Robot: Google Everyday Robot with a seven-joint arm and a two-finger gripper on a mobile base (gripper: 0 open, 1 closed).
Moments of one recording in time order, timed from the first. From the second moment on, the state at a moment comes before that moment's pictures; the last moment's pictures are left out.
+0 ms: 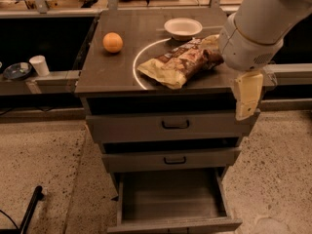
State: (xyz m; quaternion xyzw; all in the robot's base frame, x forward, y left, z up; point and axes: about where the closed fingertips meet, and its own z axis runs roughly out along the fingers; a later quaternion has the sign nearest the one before) arm 0.496 -0.150 0.932 -0.79 0.59 -0.07 0.14
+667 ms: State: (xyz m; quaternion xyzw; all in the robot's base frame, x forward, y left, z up) arm 0.497 -0.147 0.932 -0.82 0.55 -0.08 0.14
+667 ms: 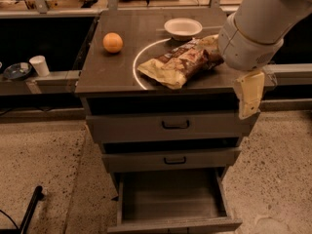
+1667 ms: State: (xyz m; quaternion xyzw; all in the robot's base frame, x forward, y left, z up) arm 0.570 -0.116 0.936 -0.89 0.41 -0.07 0.17
